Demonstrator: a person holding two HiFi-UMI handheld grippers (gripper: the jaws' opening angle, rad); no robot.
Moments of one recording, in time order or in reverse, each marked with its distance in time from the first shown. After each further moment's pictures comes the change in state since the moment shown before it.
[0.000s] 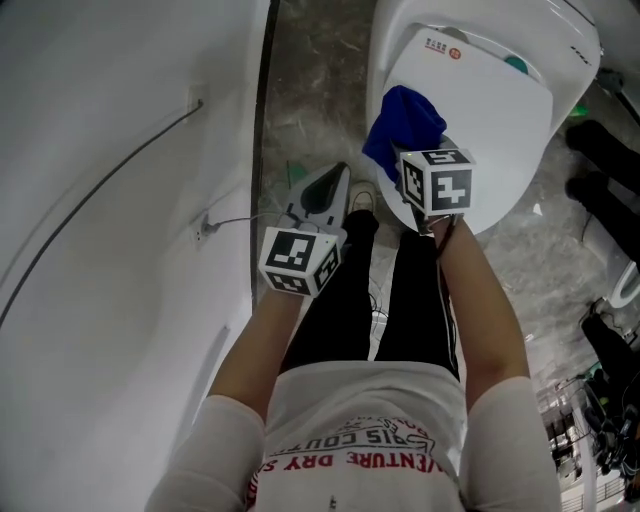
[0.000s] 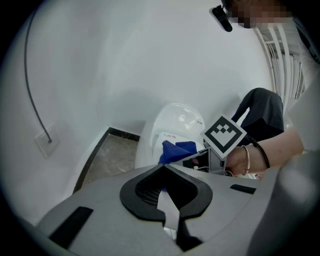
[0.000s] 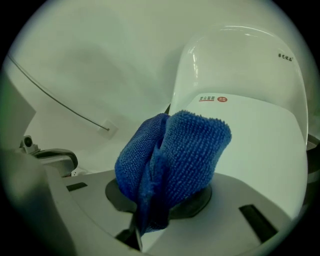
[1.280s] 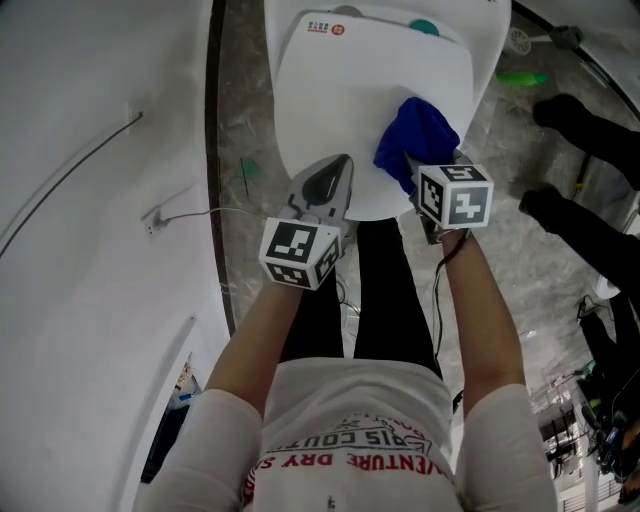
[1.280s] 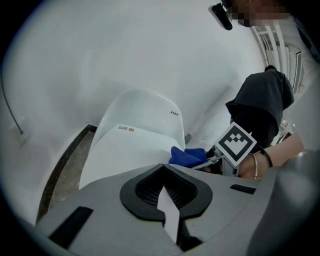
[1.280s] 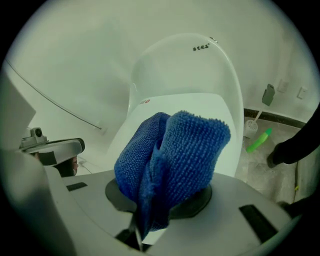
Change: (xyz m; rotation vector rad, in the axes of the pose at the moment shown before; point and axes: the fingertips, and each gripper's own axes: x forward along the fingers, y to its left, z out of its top) left arm 0.091 -0.181 -0.017 0.033 0.013 -0.039; right arm -0.122 -0.174 -0.086 0.075 -0.022 -0.008
